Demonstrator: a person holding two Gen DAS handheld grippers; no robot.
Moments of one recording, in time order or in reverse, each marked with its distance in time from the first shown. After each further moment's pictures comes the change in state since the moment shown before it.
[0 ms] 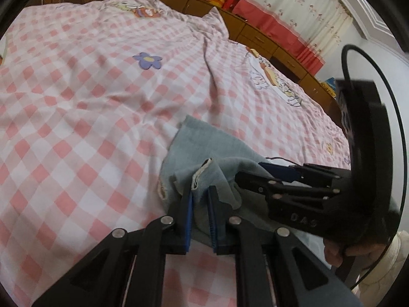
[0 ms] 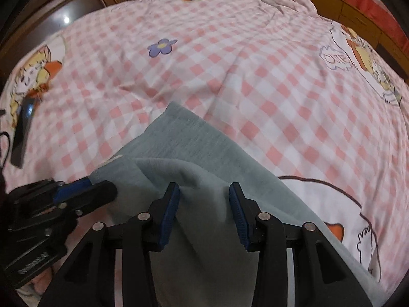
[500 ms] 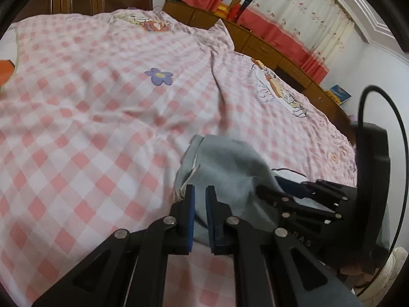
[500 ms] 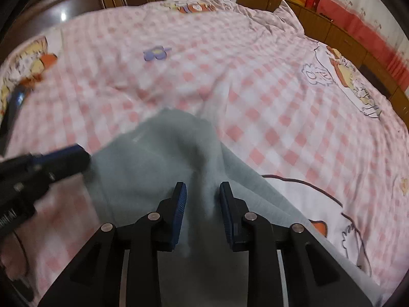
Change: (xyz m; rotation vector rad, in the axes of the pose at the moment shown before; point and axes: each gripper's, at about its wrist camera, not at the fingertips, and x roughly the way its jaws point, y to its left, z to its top) left arm -0.012 0.003 0.002 -0.003 -0.071 0.040; right arm -0.013 0.010 -0.018 -0.040 -0.099 -0.152
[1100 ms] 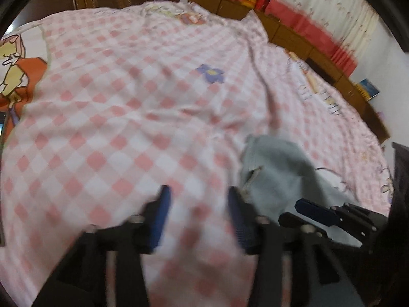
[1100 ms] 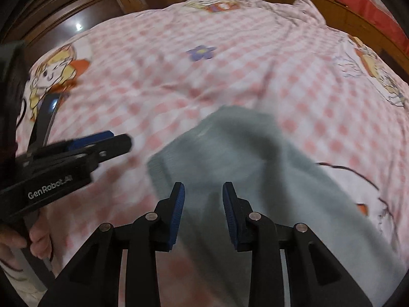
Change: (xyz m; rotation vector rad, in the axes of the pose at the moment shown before) left arm -0.010 0.042 0.014 -0.022 0.086 0.197; right arm -0.014 0.047 -0.002 0.047 0.012 0.218
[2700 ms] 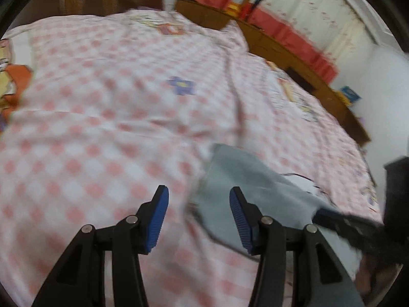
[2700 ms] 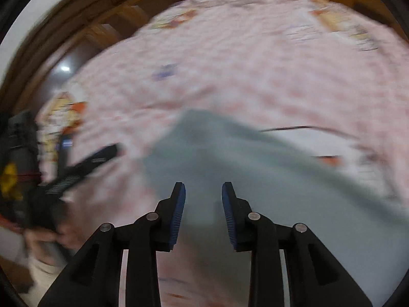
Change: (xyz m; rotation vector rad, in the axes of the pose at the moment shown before) left arm -0.020 -0.033 -0.004 0.023 -0.060 -0.172; right arm -0.068 -0.093 -0.035 0.286 -0.005 0.034
